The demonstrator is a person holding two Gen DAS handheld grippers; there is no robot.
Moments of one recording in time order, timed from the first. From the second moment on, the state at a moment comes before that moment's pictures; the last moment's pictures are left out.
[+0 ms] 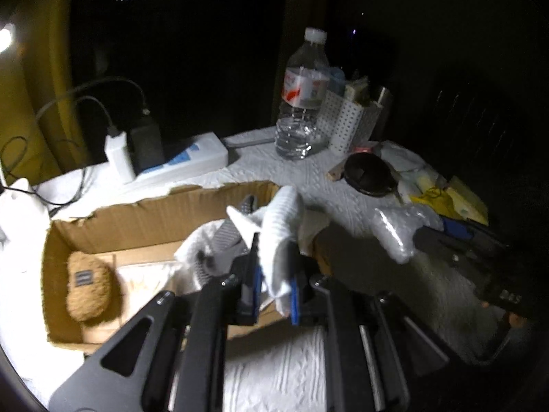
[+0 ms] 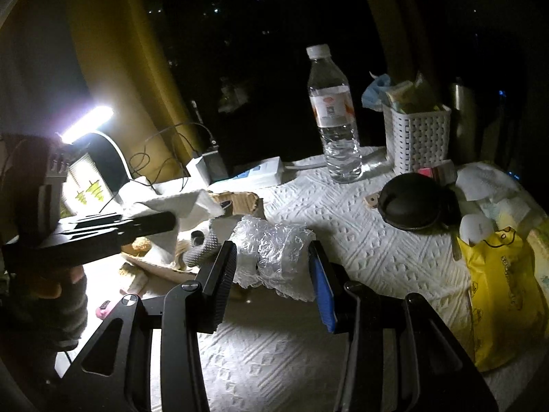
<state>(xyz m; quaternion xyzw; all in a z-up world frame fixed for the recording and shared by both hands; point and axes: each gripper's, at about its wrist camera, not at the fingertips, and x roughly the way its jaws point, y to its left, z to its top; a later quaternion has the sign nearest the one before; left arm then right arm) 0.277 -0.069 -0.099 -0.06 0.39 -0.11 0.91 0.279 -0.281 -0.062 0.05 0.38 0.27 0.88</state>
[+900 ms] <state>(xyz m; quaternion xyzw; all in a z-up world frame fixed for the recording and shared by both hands) 0.272 -0.049 -0.110 -0.08 0.40 -0.11 0.91 0.273 -0.272 -0.045 0.03 0.38 0.23 0.90</state>
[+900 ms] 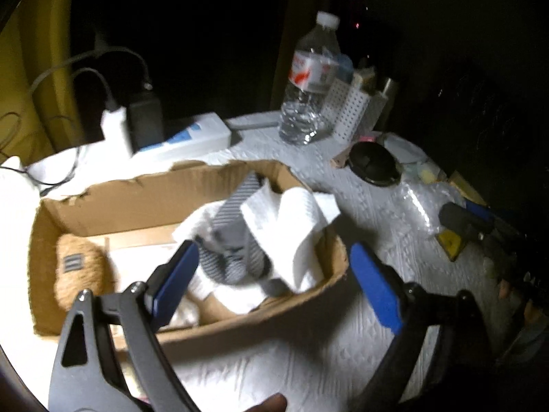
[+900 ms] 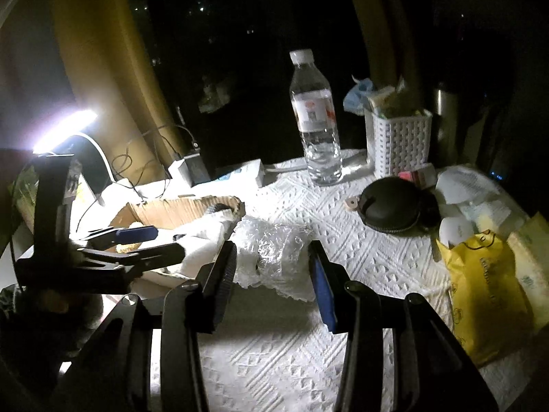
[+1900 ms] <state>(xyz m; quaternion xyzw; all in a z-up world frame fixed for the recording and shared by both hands) 0.171 0.145 -0.122 -0.15 0.36 0.00 0.92 0.262 -0.056 -0.062 -0.06 0.41 0.31 0.86</state>
